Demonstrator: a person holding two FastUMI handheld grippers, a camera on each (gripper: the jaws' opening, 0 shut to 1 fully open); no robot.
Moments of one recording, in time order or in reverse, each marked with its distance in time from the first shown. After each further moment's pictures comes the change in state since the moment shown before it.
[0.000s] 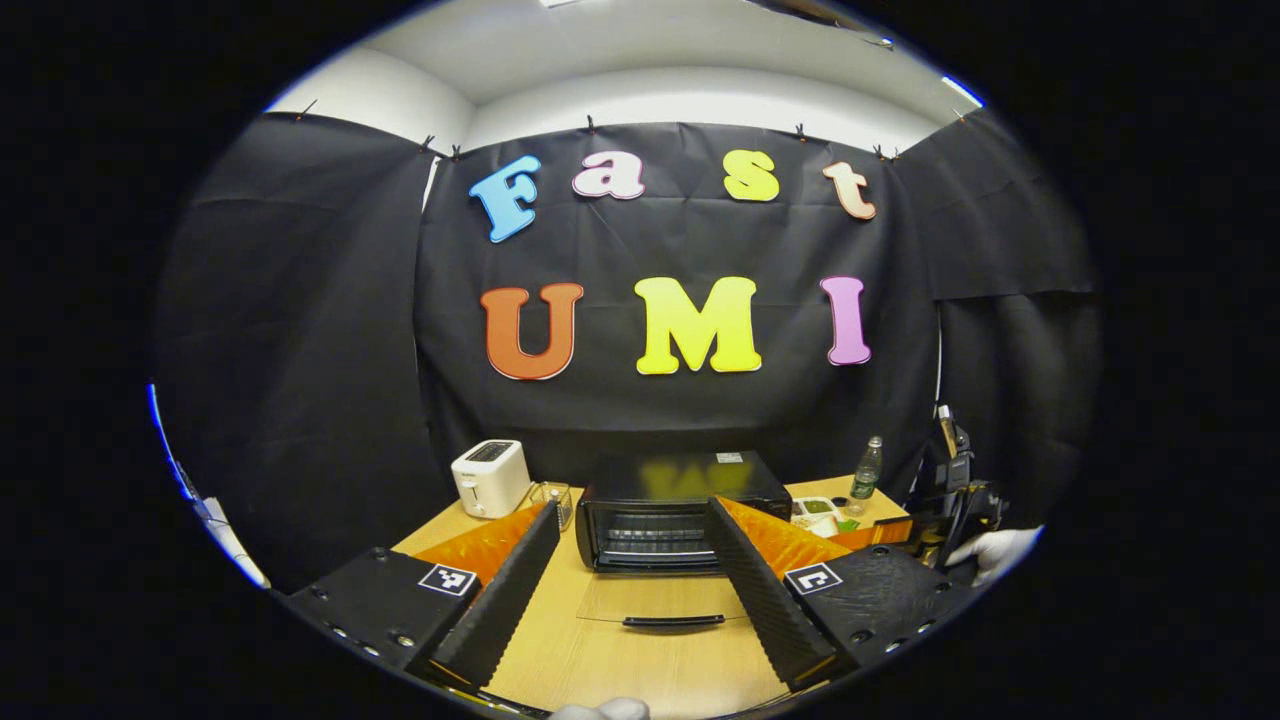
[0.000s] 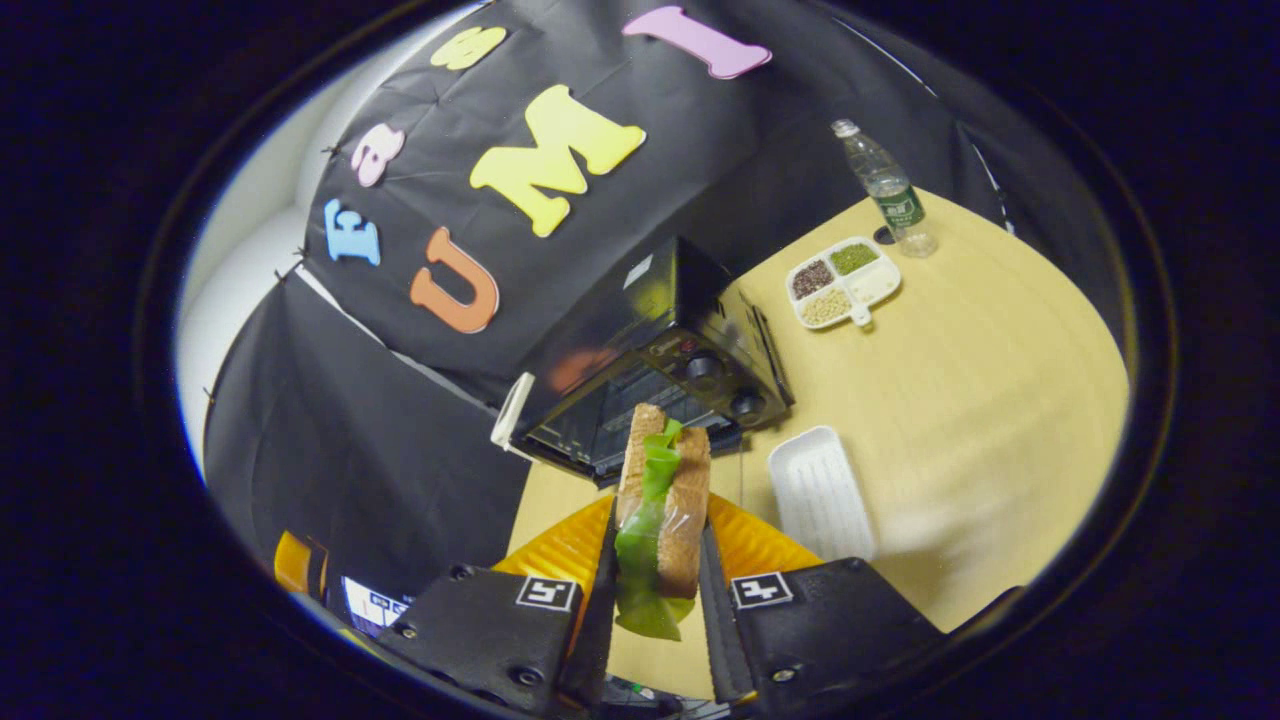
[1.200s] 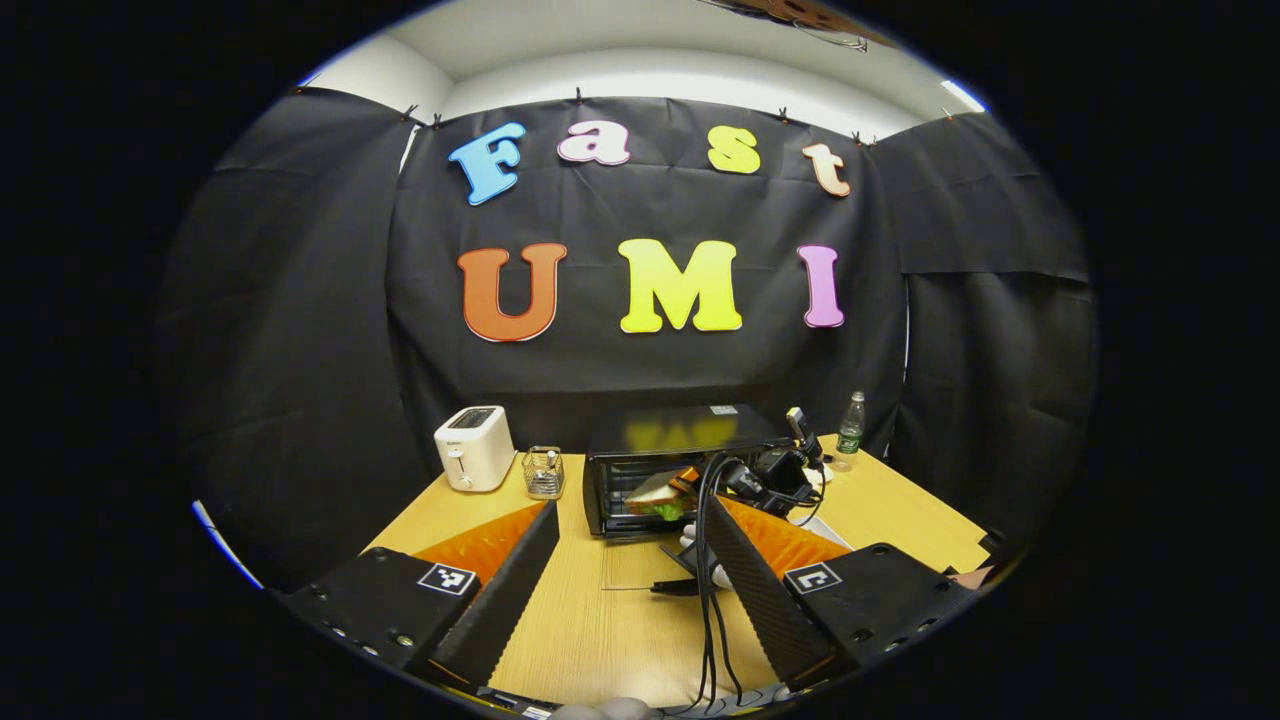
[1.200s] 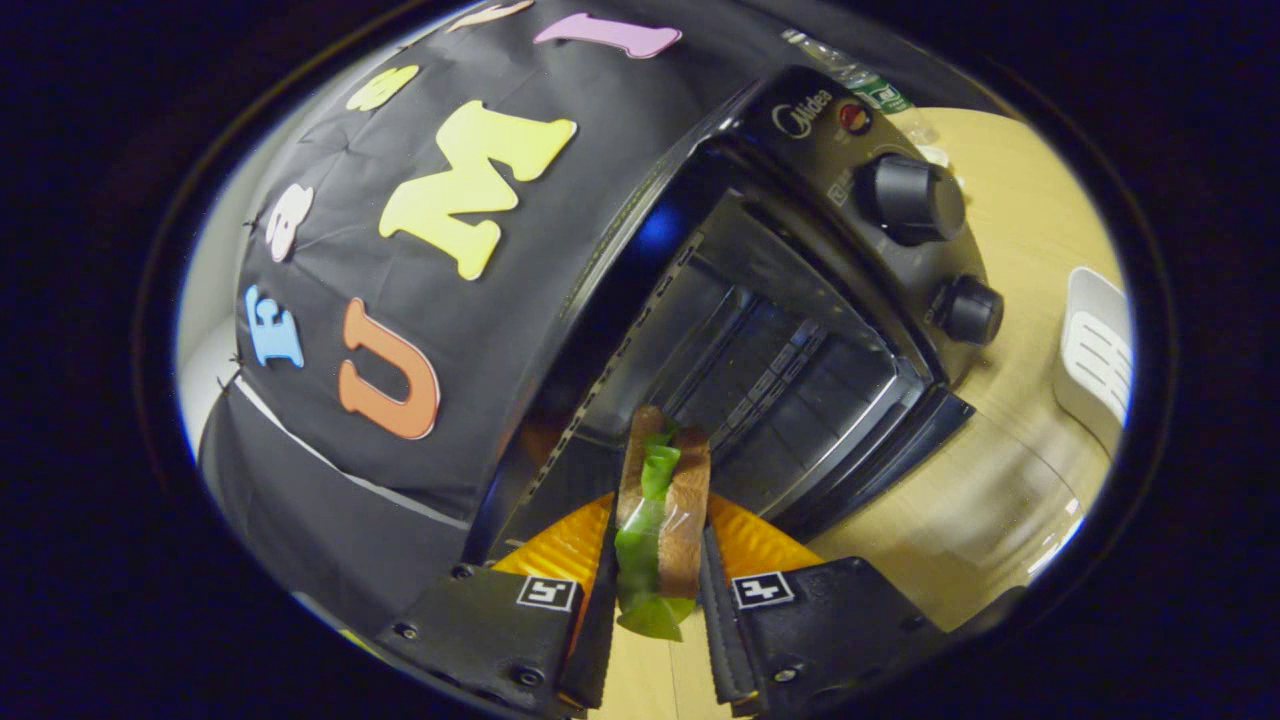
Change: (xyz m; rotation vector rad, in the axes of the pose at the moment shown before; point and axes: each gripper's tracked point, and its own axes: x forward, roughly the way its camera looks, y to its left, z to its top) left arm 0.002 0.057 -0.052 0.022 0.076 -0.093; right arm 0.269 0.035 -0.004 0.243 -0.283 -0.094
